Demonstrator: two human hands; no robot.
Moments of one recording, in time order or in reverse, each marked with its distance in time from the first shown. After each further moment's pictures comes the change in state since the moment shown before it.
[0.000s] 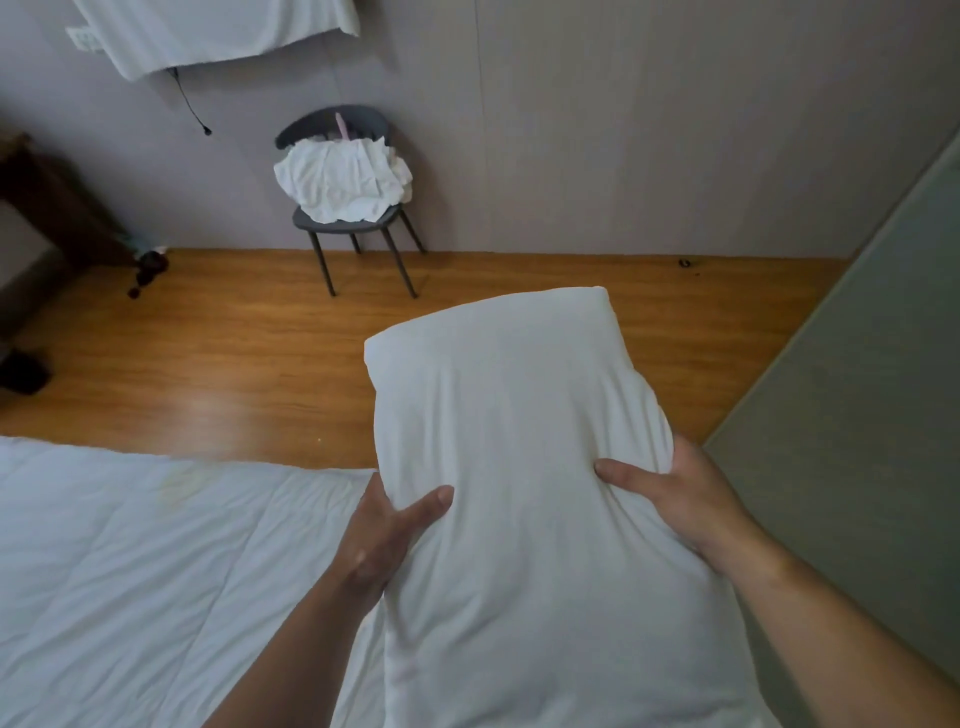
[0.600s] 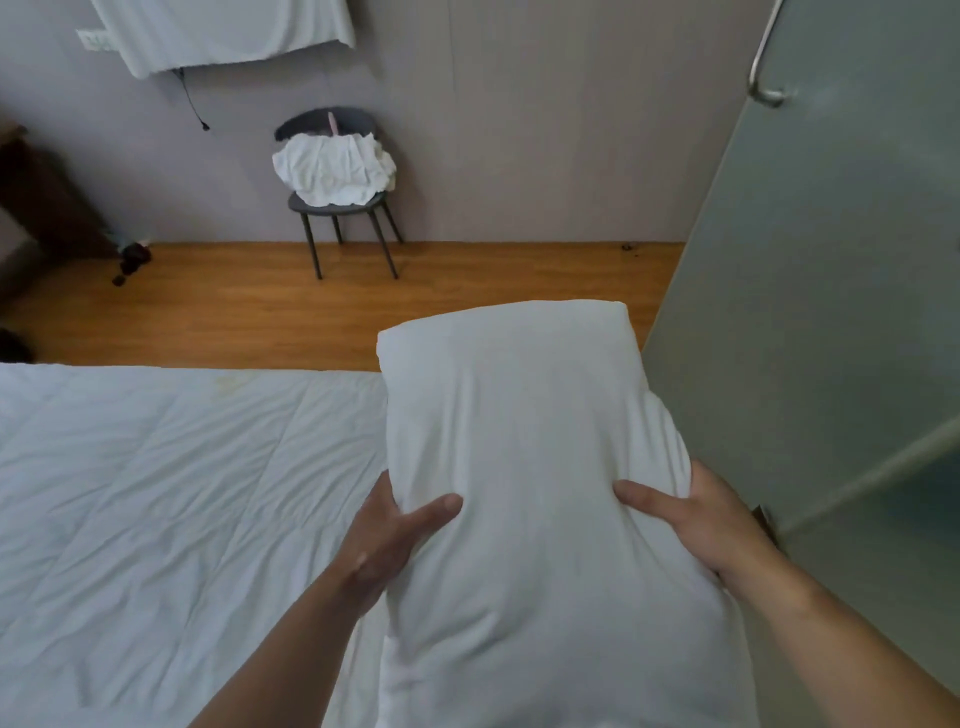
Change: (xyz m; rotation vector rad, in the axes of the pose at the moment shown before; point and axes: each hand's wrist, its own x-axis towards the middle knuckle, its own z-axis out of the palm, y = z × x) left_hand -0.331 -0.119 -0.073 0.003 -0.171 0.064; right_hand -0.395 0.084 0.046 0.055 0.084 0.044
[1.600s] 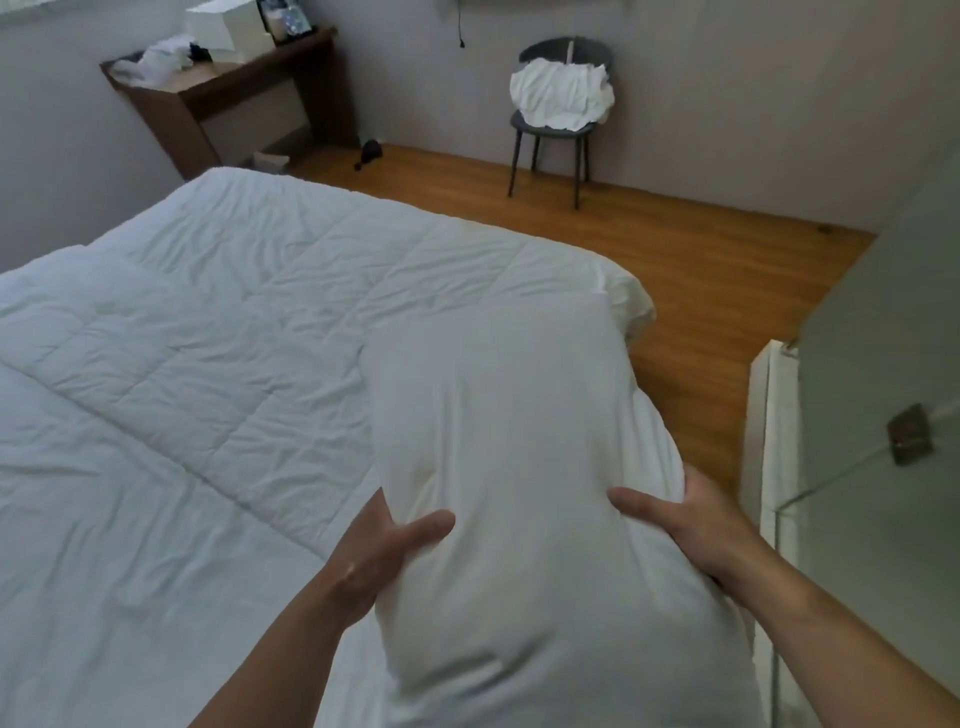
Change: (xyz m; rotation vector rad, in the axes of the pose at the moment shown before) left_hand -0.524 -0.159 -0.134 -0.153 0.316 -0.092; right_hand -0.400 0.089 0.185 -0.147 -0.431 -0.015
